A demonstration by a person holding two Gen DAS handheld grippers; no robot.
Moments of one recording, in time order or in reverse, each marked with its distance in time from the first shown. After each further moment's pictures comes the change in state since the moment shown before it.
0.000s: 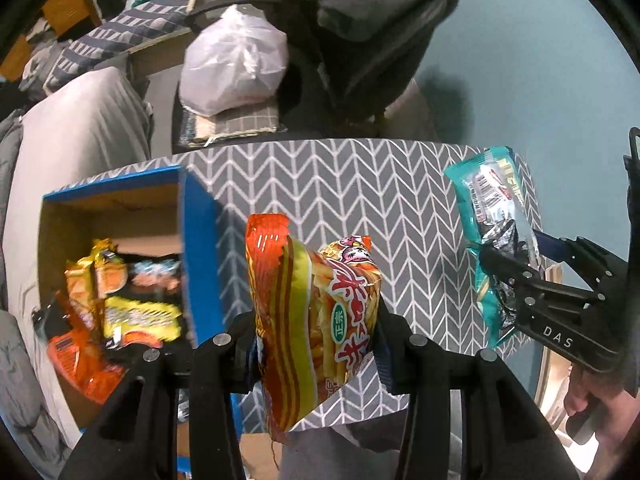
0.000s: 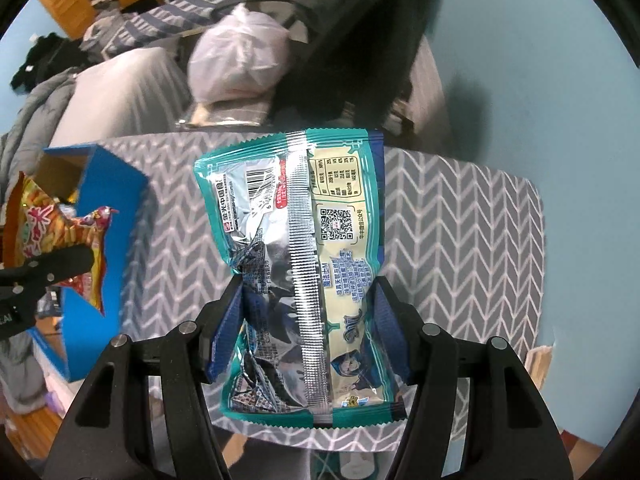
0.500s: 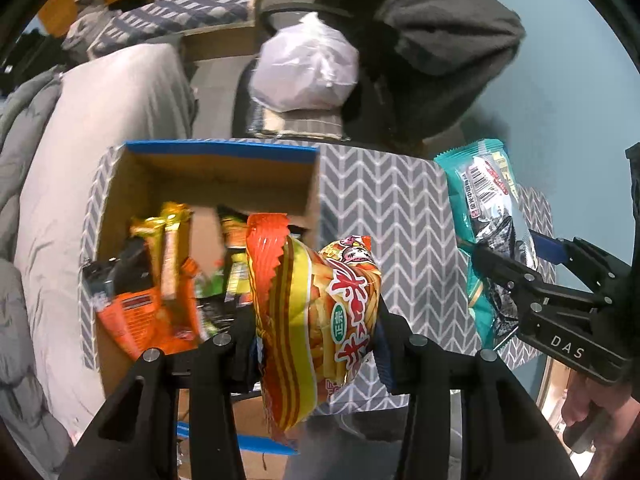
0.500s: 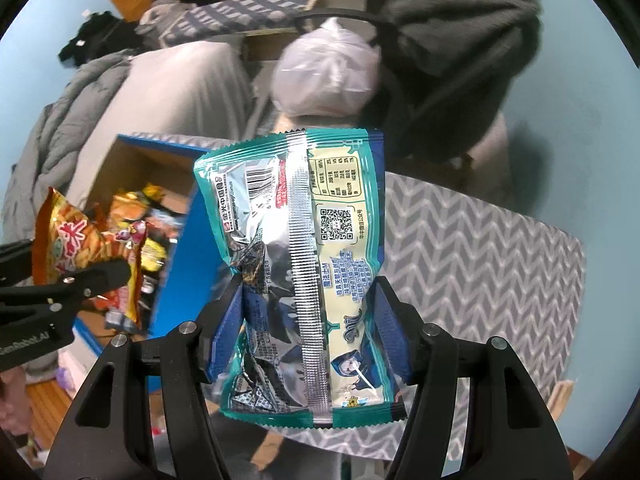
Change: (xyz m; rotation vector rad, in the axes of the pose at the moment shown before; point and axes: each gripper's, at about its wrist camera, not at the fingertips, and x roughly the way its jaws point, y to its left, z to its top) left arm -0.037 0.097 -0.035 -0.158 -0.050 0.030; right arm -0.012 0.108 0.028 -0.136 -0.027 0.121
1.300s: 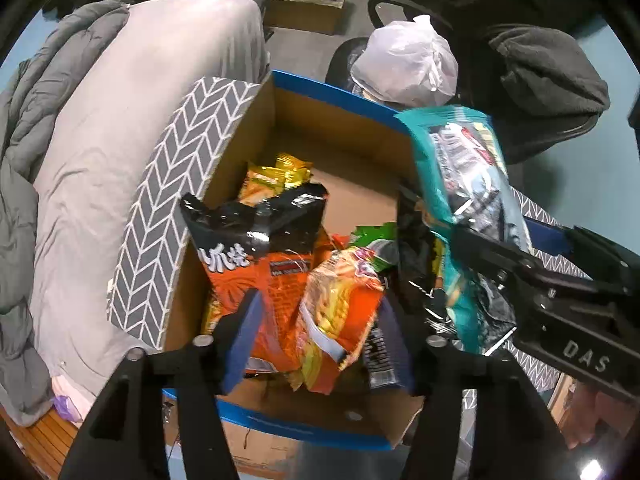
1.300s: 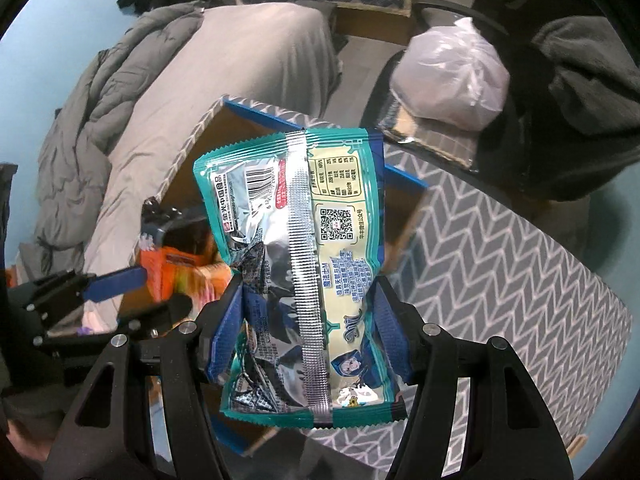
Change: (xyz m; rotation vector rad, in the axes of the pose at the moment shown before) left arm 0.005 0.128 -0.028 -0.233 0.038 0.064; right arm 0.065 0.153 0.056 -0.175 0.112 0.148
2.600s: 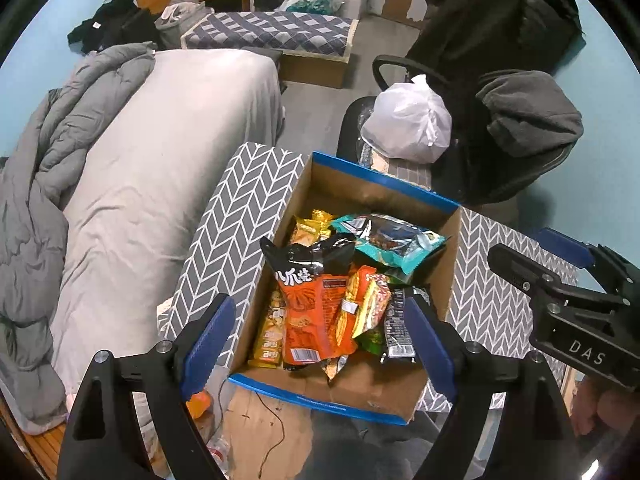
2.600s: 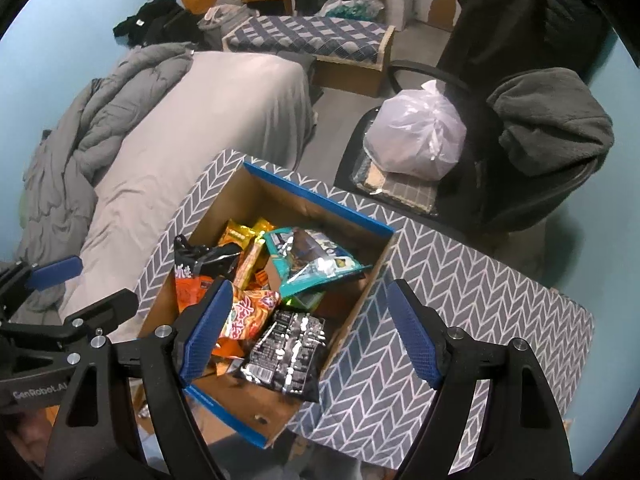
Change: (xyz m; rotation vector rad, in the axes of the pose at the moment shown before) left arm -0.100 0.016 -0.016 0.012 -0.184 0.033; right arm -0.084 0.040 -0.013 0.003 -0.179 -0.148
